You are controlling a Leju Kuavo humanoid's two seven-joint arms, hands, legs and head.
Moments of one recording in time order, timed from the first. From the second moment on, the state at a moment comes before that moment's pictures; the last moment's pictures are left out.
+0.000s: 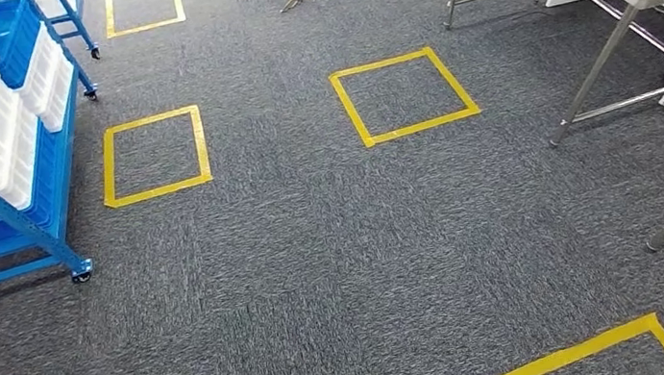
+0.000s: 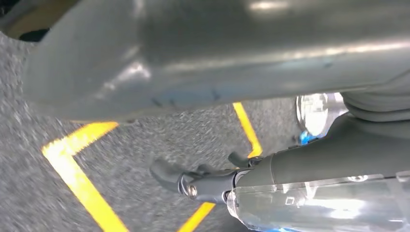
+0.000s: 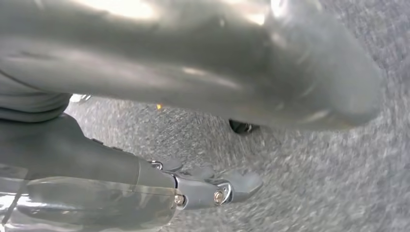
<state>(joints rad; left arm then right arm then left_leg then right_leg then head) -0.08 -0.22 0.88 -0.20 -1.36 0.28 0.03 -0.09 0.13 -0.87 -0.20 0.56 -0.04 0.03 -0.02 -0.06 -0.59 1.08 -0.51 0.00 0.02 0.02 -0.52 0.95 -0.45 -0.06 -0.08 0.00</state>
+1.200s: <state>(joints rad) -0.09 -0.21 0.88 -0.20 -1.37 0.28 0.03 -0.09 0.13 -0.87 -0.20 0.56 -0.03 0.02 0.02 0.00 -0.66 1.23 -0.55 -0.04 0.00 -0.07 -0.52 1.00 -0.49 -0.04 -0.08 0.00</state>
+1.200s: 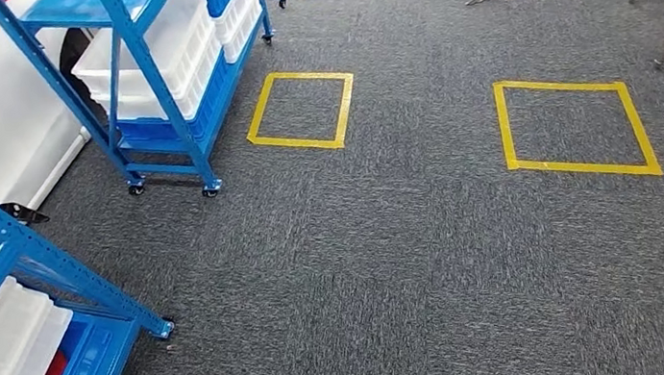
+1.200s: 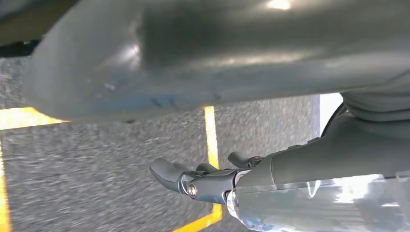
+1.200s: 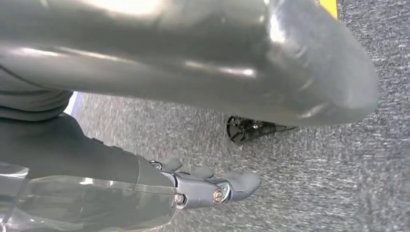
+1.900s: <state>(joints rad) -0.09 -0.21 0.88 -0.20 -1.37 0.28 0.03 -0.09 0.14 -0.87 -0.20 0.57 -0.03 0.02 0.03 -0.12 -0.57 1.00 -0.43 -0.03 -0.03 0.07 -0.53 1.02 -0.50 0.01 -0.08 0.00</state>
